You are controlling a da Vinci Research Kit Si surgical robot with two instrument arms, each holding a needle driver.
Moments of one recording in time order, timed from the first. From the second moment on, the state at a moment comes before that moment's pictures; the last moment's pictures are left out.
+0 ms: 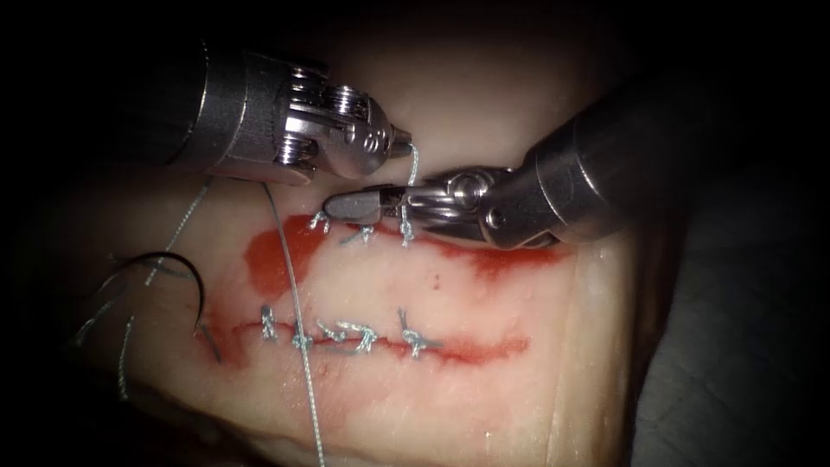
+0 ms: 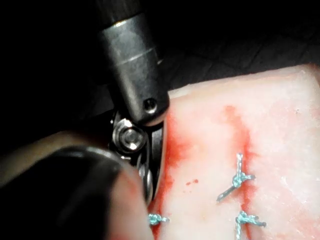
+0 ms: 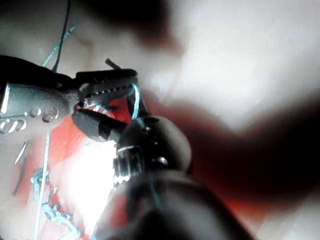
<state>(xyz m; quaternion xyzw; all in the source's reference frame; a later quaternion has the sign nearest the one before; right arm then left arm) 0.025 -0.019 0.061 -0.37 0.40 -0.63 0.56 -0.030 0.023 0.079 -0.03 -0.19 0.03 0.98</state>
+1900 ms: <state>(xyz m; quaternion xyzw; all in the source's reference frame) 0.026 -0.018 0.061 -0.43 0.35 -0.64 0.53 -0.030 0.023 0.079 -0.03 -0.19 0.02 0.98</state>
